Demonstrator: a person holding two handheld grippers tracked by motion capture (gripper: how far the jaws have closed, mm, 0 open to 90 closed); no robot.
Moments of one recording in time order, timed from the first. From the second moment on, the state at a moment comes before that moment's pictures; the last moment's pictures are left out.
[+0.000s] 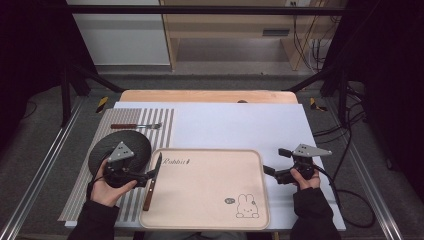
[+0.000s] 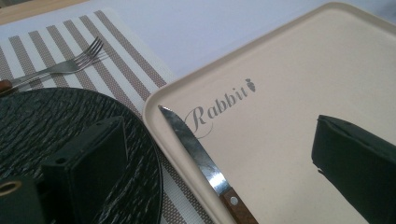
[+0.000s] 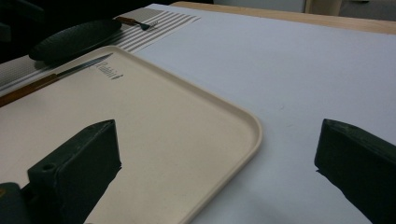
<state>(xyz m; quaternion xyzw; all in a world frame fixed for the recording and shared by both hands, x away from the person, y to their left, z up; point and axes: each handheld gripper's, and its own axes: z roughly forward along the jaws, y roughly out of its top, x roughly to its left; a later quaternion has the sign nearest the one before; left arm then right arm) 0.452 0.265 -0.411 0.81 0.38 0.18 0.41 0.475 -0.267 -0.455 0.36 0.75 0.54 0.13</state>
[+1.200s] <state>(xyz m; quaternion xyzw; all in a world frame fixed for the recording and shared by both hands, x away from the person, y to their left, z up) 0.485 0.299 -0.386 0.86 0.30 0.19 0.37 0.476 -0.267 -0.455 0.36 0.75 0.54 0.13</state>
